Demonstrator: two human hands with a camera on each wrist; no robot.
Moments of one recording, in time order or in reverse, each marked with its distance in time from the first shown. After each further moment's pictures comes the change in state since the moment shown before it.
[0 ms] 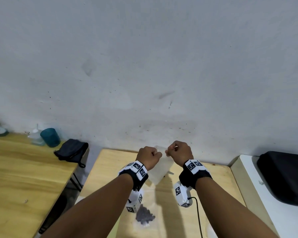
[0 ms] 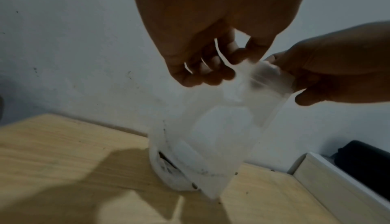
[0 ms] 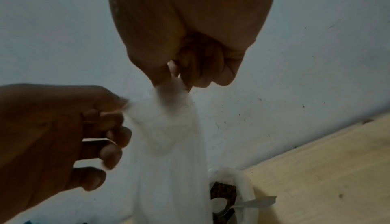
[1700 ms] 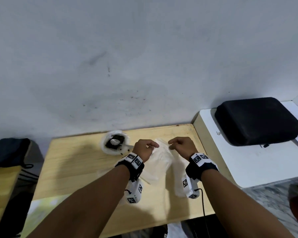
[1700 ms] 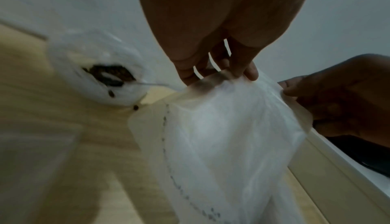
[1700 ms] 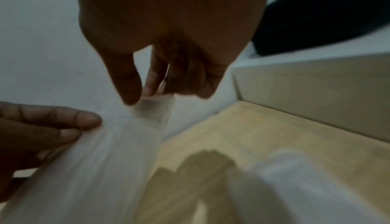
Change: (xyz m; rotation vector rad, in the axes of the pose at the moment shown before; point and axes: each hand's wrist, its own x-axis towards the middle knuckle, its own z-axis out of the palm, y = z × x) left_hand 0.008 0.009 0.174 -0.129 -0.297 0.004; right_hand -0.032 0.172 -0.094 0.108 0.014 0.344
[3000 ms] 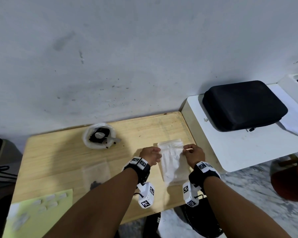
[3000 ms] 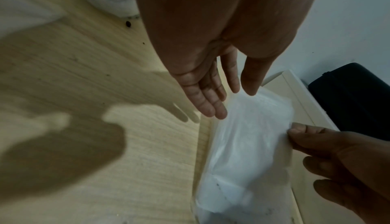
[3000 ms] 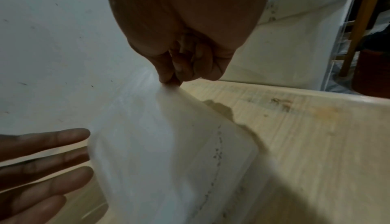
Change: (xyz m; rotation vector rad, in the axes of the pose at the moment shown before) left_hand -0.007 -0.020 0.094 -0.422 -0.271 -0.501; right_hand -0.017 0.122 -0.026 0.023 0.330 0.243
